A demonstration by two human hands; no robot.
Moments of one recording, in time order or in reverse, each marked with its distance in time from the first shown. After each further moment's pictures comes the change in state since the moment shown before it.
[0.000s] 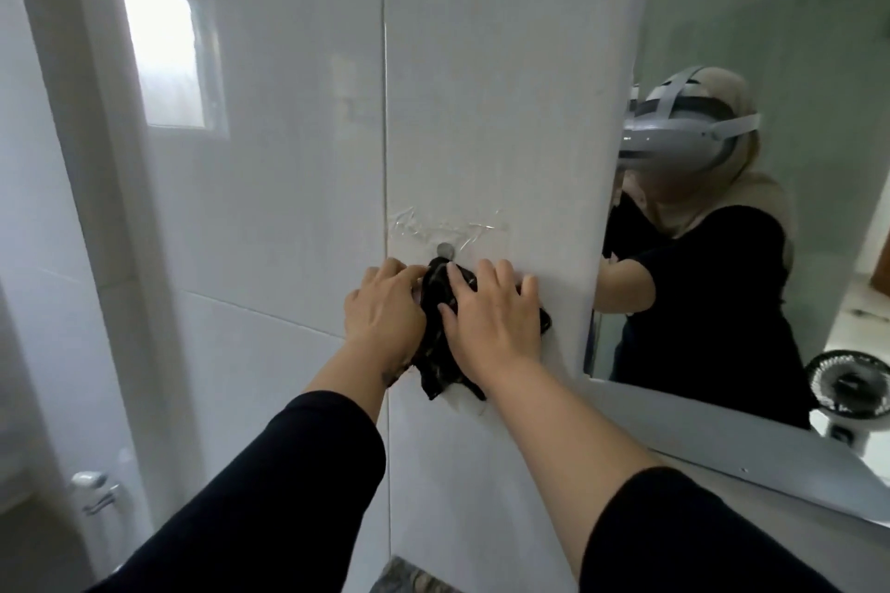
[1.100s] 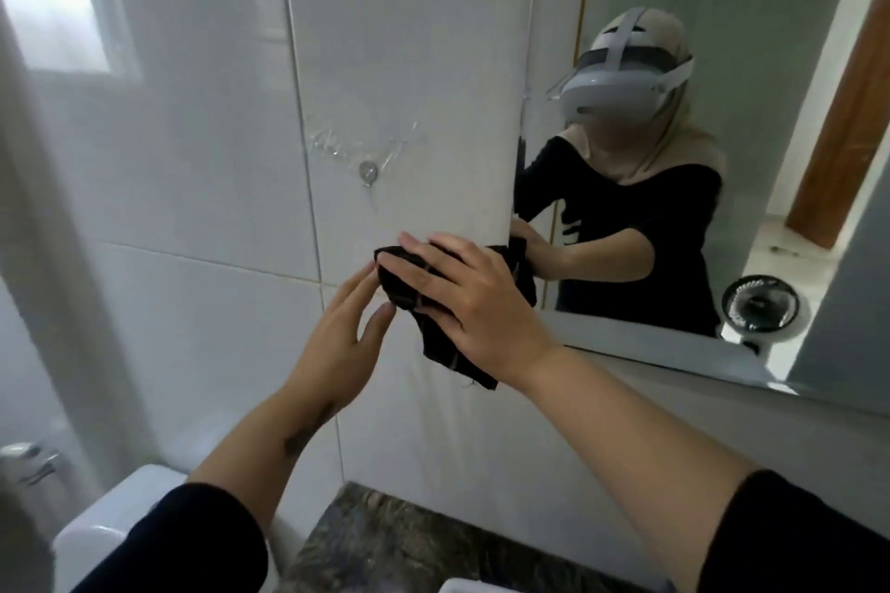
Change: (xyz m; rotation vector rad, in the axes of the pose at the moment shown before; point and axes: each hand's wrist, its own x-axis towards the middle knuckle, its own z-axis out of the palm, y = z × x) left_hand -0.114 0.005 0.036 -0.460 -0.155 0.136; right_hand -0.089 0.067 0.001 0.259 0.182 -0.482
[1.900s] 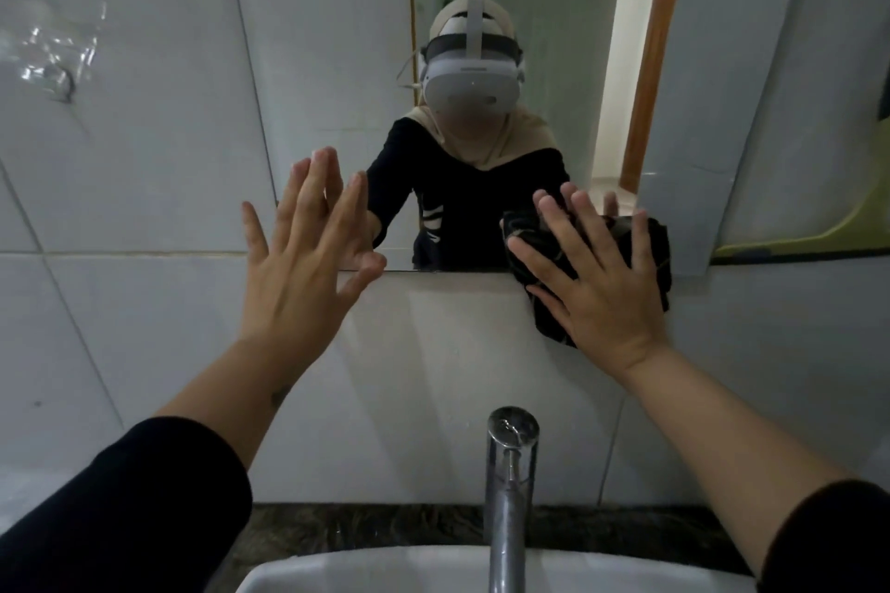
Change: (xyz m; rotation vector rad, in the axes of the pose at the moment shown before) left_hand 0.027 0.051 0.156 0.632 0.146 0.473; right_hand -0.247 0.124 -0.102 -0.959 -0.006 0.250
